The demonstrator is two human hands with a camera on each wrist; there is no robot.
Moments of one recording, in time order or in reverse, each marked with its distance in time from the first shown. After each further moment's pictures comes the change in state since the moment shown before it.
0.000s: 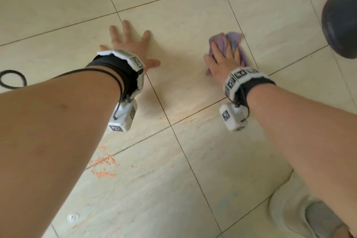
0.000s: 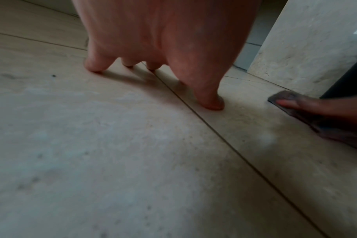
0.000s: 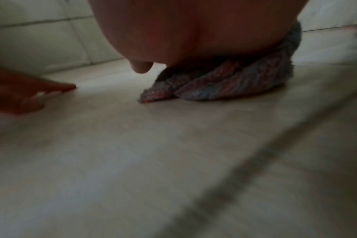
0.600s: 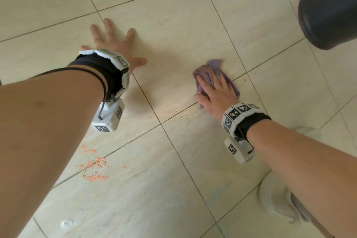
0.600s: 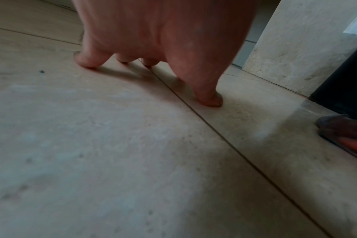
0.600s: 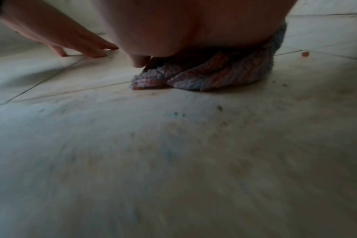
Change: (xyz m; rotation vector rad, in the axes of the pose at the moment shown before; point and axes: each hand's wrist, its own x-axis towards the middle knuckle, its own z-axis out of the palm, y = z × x) left_hand 0.005 0.000 0.005 0.017 0.068 0.022; right_hand -0.062 0.036 0.060 -0.066 -0.035 -0.106
